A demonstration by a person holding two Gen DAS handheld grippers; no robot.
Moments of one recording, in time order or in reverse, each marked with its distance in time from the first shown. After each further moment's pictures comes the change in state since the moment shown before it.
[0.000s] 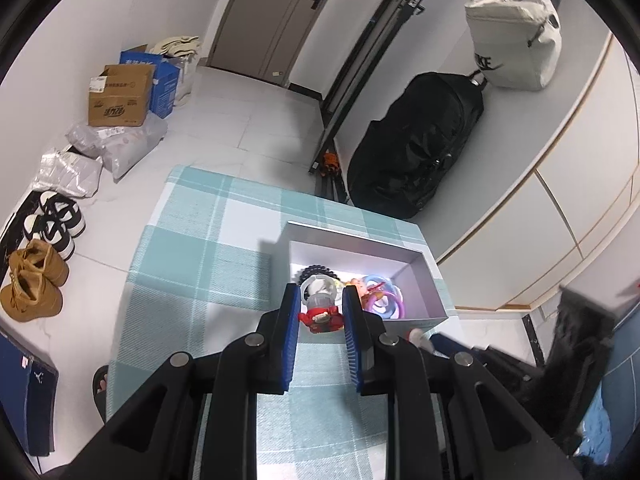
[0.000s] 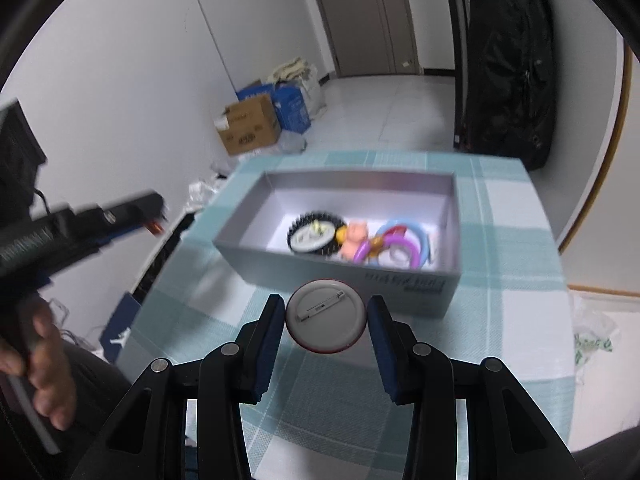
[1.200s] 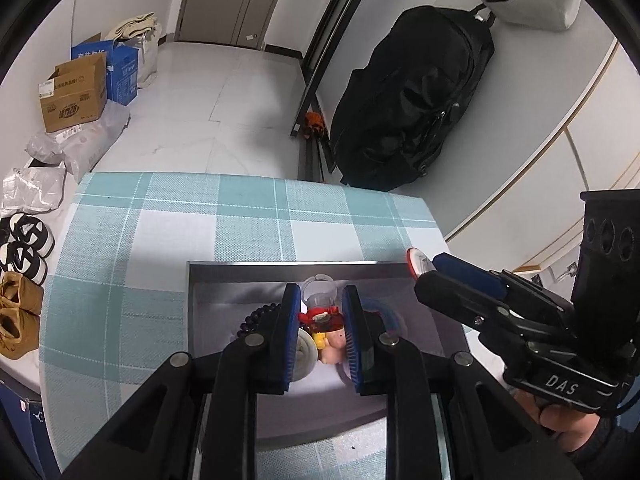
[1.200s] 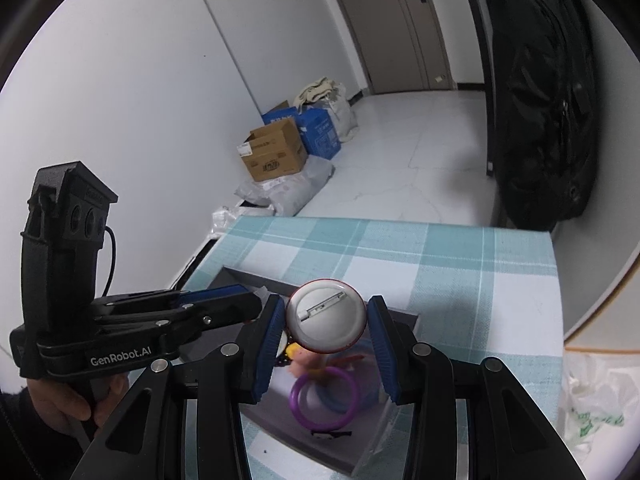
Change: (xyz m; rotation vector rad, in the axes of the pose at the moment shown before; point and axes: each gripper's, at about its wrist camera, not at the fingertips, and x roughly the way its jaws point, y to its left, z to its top) left arm 0.104 -0.037 0.030 0.079 0.165 0.012; right arm 0.049 -0.068 0.081 -0.024 -0.040 0.163
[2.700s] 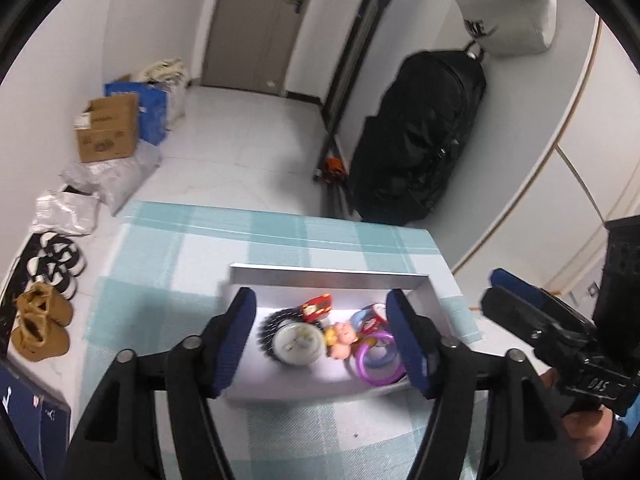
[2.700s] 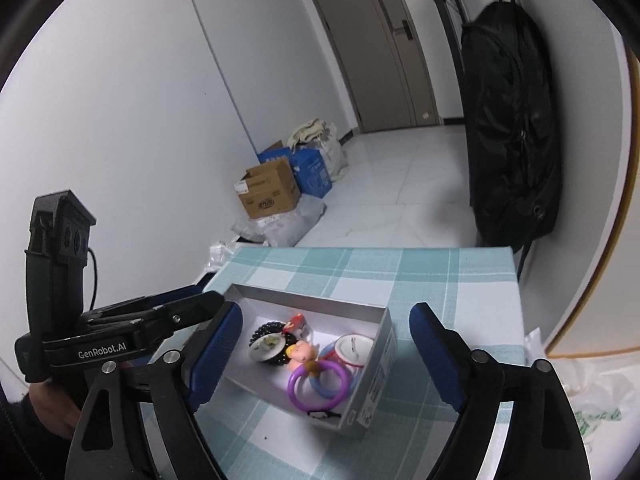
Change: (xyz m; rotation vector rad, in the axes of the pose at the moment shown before) left arm -0.047 -0.011 -0.028 0.002 -0.203 0.111; right arm -0.056 0.001 -0.019 -0.002 -0.172 -0.038
